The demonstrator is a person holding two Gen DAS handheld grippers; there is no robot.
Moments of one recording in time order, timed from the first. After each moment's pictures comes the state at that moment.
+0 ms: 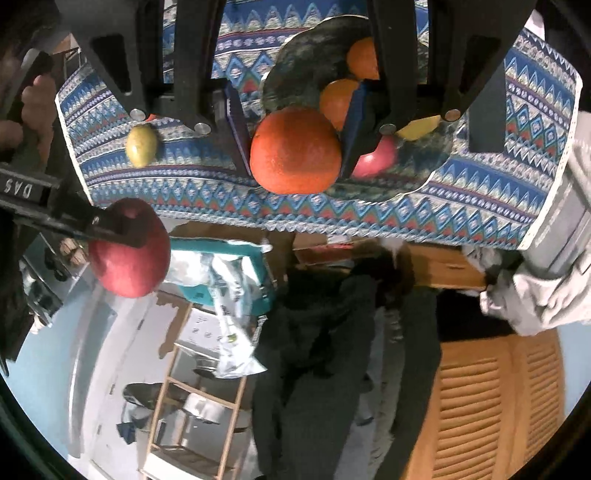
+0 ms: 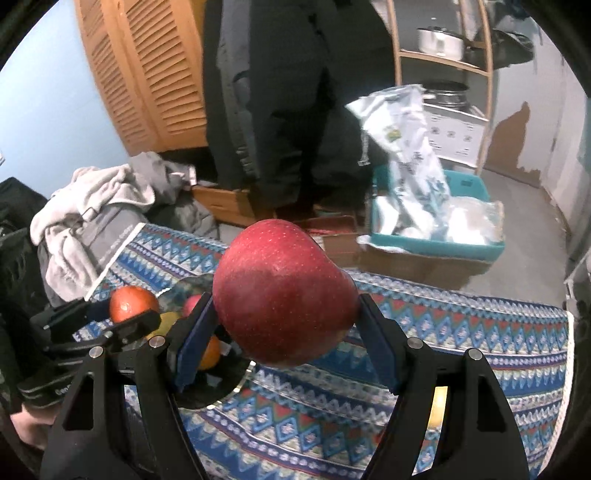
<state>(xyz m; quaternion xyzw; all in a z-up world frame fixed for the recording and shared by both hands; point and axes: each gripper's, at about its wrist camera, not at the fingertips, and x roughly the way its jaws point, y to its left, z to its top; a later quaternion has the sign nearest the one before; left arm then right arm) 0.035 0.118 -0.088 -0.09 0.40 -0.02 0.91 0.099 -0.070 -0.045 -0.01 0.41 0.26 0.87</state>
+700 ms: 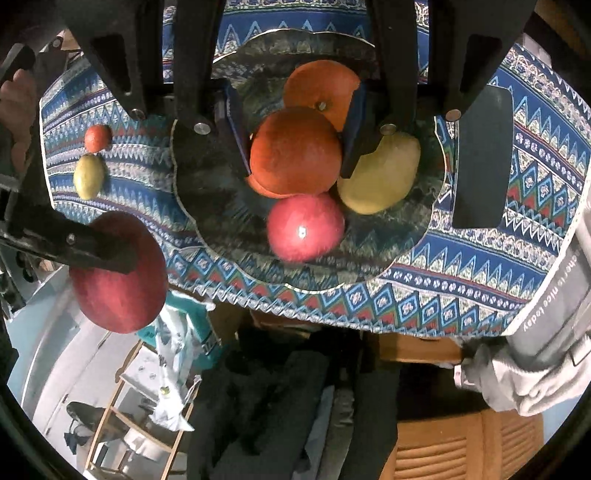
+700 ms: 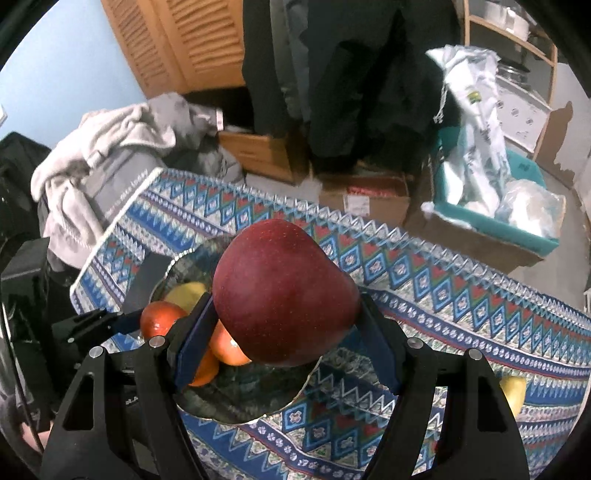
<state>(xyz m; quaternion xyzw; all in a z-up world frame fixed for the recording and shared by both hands) 0.037 0.170 -0.180 -0.13 0.49 0.02 0.86 0.110 0.021 -0.115 -0.06 0.49 0.30 0.82</state>
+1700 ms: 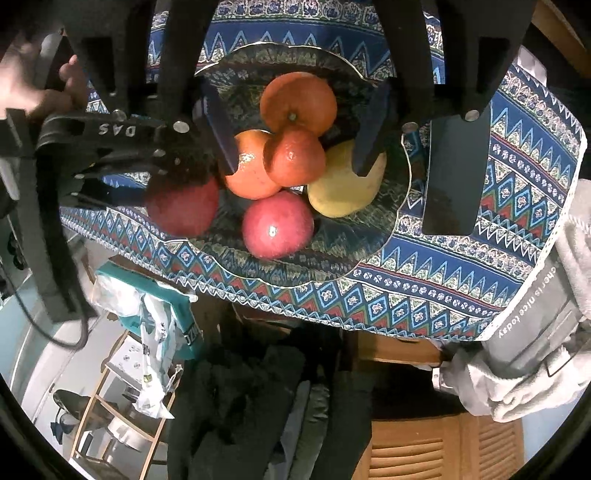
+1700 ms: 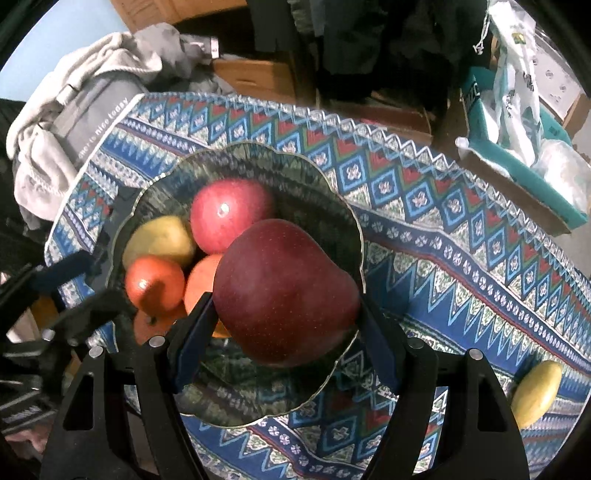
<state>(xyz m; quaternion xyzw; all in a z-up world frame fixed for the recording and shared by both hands) 0.021 0.188 -0.166 -0.14 0.49 0.05 0.86 0.114 0.054 -0.197 -0.11 0.58 0.29 0.75</state>
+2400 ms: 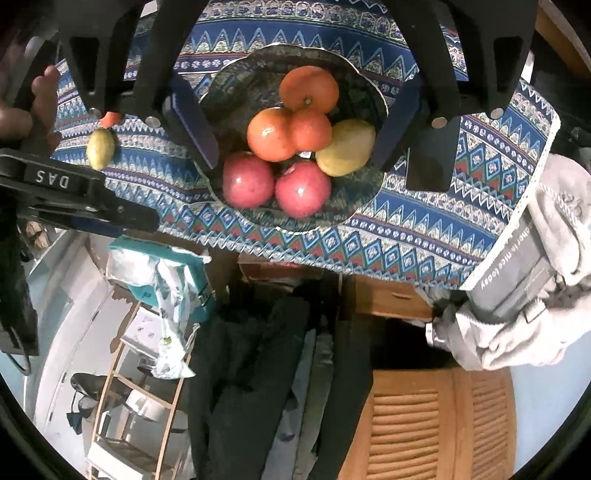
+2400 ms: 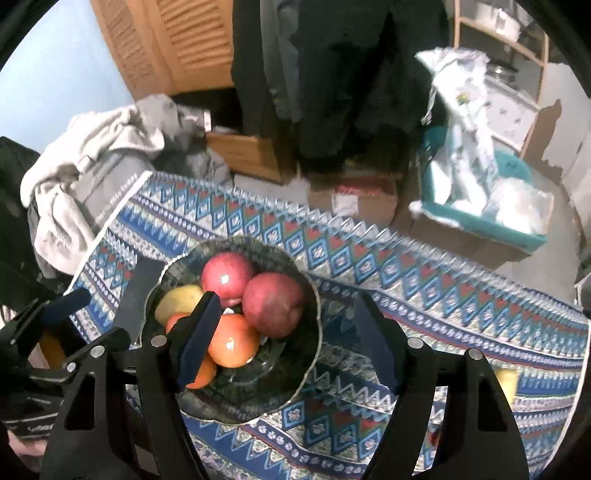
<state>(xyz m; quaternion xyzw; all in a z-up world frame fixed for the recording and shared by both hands) 0.006 0.172 -0.095 -0.11 0.43 0.06 0.90 0.105 0.017 -0.086 -0.06 0.47 0.27 0.84</state>
